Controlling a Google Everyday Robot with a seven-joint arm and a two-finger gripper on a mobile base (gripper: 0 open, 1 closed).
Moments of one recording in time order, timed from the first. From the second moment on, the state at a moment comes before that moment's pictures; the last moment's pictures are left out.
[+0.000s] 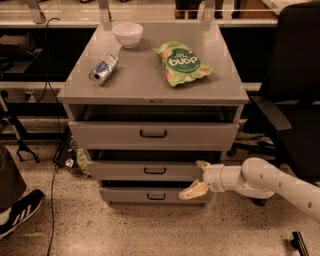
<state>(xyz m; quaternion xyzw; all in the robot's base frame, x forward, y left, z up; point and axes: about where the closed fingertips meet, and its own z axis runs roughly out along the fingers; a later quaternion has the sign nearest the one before) 0.572 -0.123 0.500 -0.41 0.77 0.29 0.38</state>
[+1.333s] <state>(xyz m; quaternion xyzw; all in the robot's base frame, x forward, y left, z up) 0.639 -0.096 0.454 -0.40 0.75 0.34 0.41</state>
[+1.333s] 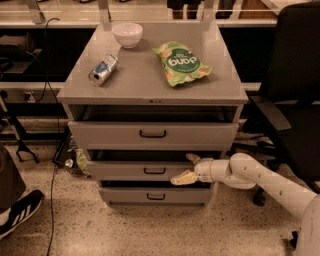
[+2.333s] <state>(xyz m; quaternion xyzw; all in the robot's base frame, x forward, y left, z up) 0.640 -0.096 0.454 -0.40 0.75 0.34 0.41</state>
